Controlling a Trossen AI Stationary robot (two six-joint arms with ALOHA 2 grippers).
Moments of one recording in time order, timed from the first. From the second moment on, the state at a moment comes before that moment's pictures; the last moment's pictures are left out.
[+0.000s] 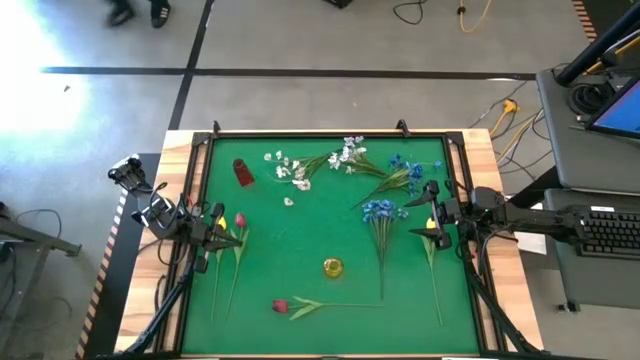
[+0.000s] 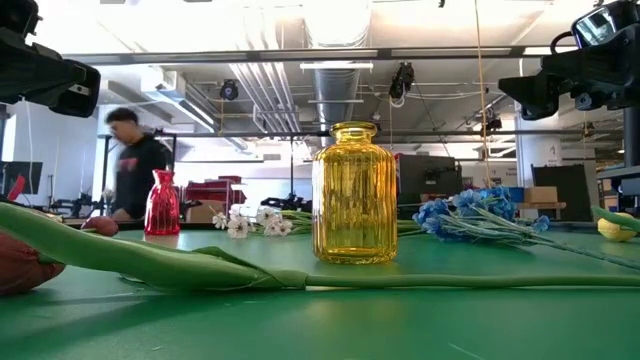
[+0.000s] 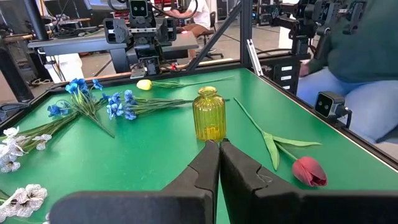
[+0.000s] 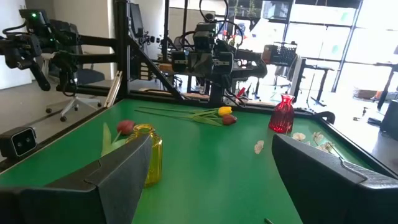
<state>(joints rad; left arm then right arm) -0.78 0.02 0.10 -0.23 -0.59 -0.03 -0.12 0.04 0.01 0.05 -0.26 -0.09</state>
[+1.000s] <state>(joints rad) -0.78 0.02 0.10 0.08 -0.59 0.04 -0.12 0.04 0.01 0.06 -0.26 0.22</state>
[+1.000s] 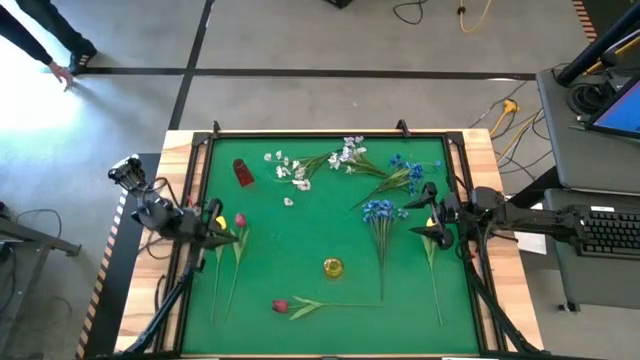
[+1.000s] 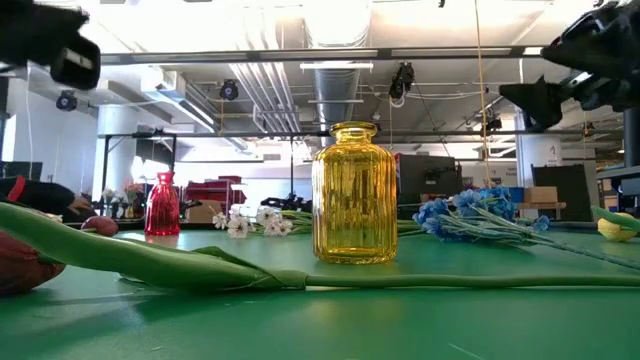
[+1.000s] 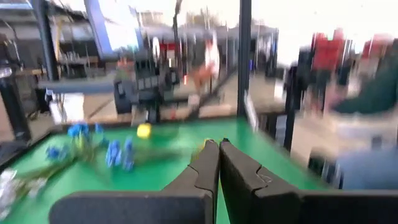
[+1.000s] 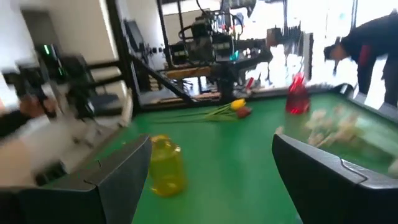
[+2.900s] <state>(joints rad) -0.58 0.98 0.29 0.74 -0.83 -0.26 -0.10 0.20 0.06 0.21 0.07 0.70</state>
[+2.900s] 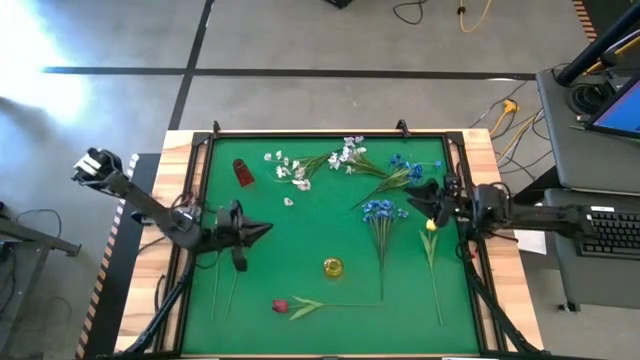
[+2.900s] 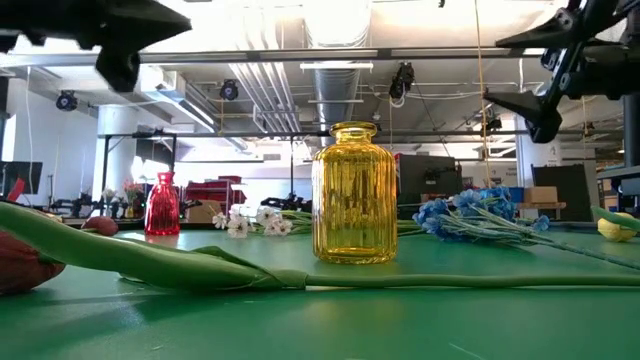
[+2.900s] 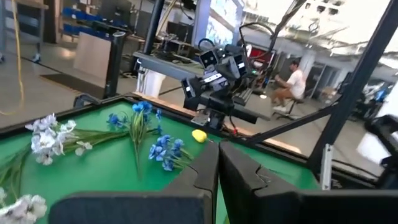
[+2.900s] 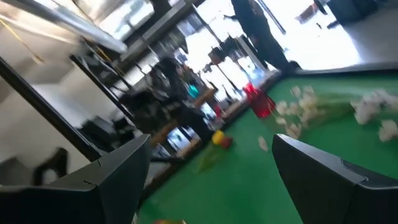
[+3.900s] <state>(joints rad) -0.58 0.96 0.71 -0.52 -0.83 -0.83 -0.10 1.03 0.72 -0.80 -0.06 1.06</state>
